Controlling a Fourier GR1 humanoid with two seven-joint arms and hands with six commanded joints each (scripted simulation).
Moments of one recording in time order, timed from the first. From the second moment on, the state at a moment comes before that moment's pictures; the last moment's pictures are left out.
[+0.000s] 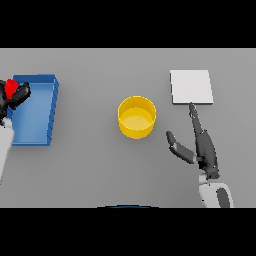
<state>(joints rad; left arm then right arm) -0.42 0.50 -0.06 -1.23 -0.33 0.21 0.58 0.10 -0.05 0.15 -1.67 0.30 -0.07 -0.17</state>
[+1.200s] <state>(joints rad) -0.42 0.52 -0.11 -1.20 -0.34 0.14 0.47 -0.26 -0.36 0.36 -1.55 0.61 0.22 -0.09</state>
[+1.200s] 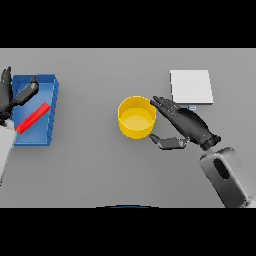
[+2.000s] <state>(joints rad) -0.40 0.54 -0.11 -1.23 -0.34 0.12 0.49 -0.62 -0.39 0.65 -1.26 0.86 0.42 -0.22</state>
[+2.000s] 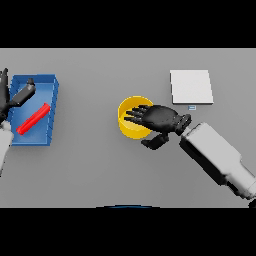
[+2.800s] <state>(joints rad) -0.40 0.56 -0.09 -1.20 -0.32 0.12 0.46 -0.72 -0.31 0.70 -1.07 0.88 0.53 -0.16</state>
